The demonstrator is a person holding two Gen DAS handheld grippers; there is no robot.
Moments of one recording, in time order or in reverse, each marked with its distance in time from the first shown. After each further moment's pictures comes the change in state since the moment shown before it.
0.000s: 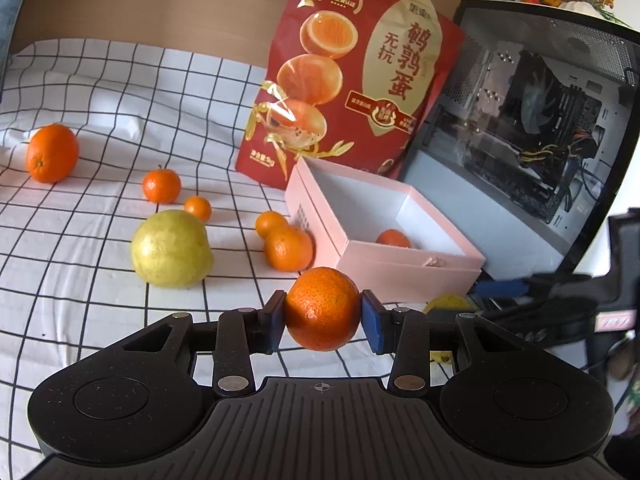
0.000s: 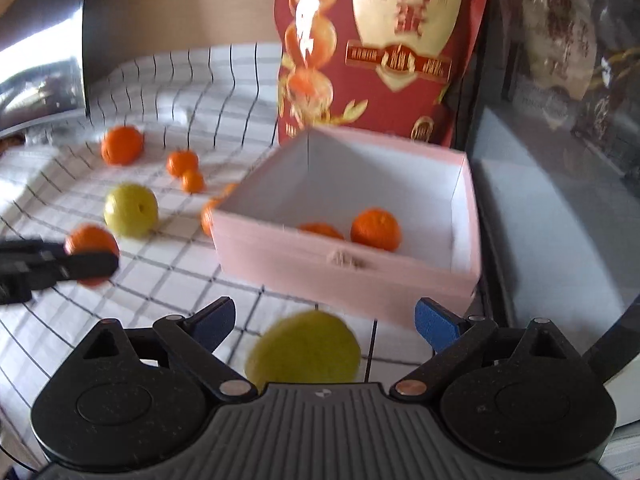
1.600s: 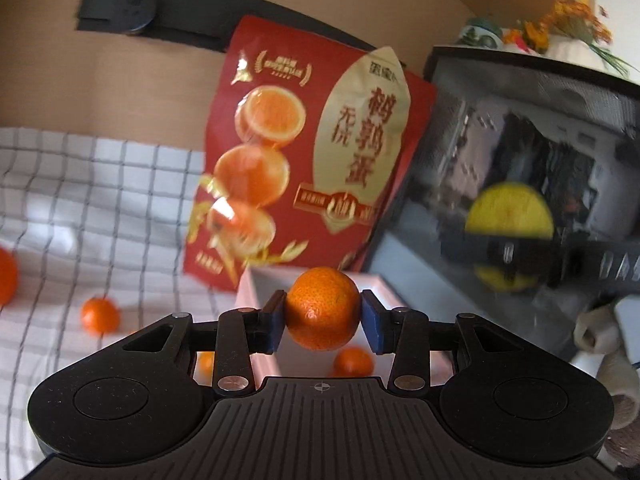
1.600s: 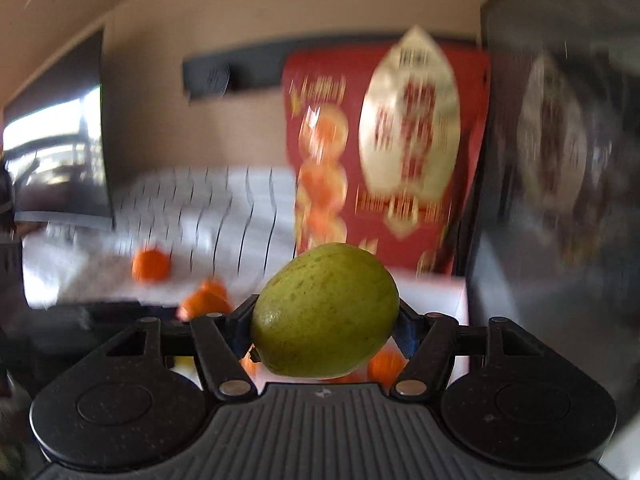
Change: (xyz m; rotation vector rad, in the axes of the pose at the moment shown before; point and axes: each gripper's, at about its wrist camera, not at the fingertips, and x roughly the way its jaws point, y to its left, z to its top) left arm 0.047 -0.045 0.113 0.053 -0.091 -0.061; right arm -0.075 0.003 0.098 0.057 -0.262 0.032
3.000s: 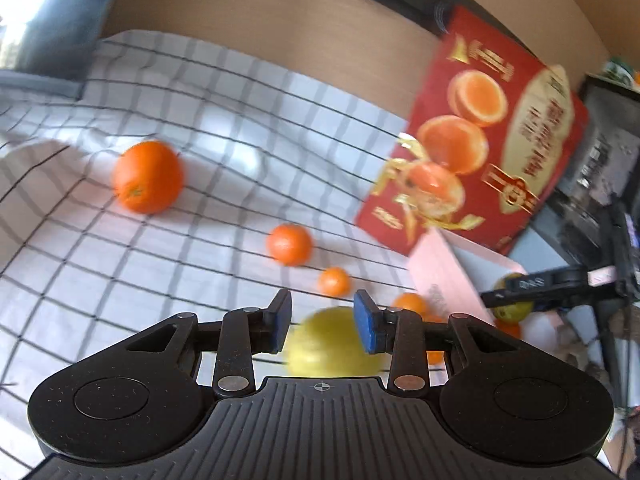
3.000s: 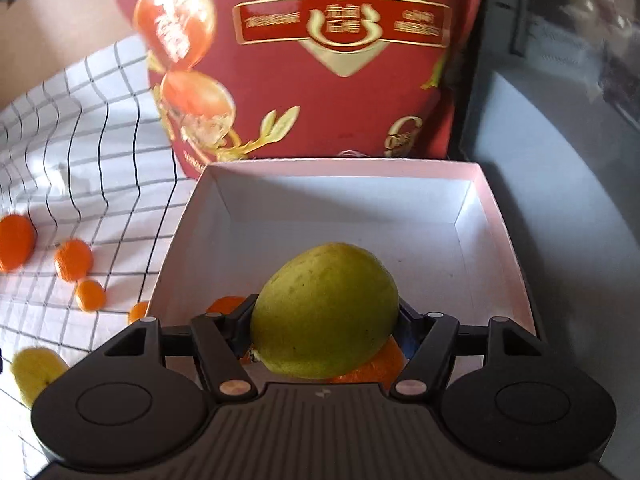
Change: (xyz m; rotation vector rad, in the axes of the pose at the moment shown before) left arm -0.047 0.152 -0.069 -0.212 0.006 0.245; right arm 0.199 -0.031 -0.038 0.169 0.440 -0.213
